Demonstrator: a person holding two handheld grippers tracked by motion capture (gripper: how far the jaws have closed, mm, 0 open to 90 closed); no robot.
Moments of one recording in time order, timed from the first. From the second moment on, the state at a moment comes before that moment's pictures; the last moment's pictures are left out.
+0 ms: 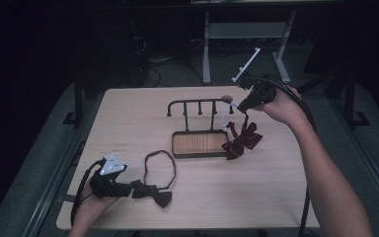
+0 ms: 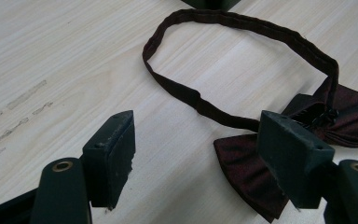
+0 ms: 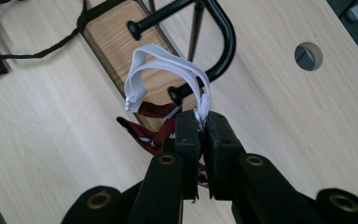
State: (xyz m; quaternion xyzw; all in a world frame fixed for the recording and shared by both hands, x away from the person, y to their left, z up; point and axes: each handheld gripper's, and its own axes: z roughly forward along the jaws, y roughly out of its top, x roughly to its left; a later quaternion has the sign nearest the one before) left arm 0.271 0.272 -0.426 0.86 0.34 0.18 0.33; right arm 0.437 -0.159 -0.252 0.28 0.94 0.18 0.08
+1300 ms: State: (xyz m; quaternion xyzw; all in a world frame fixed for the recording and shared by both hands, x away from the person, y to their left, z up) left arm 0.271 0.270 -0.427 0.86 0.34 0.18 0.33; right arm 0.446 -0.172 -0.277 0.30 0.93 0.21 0.06
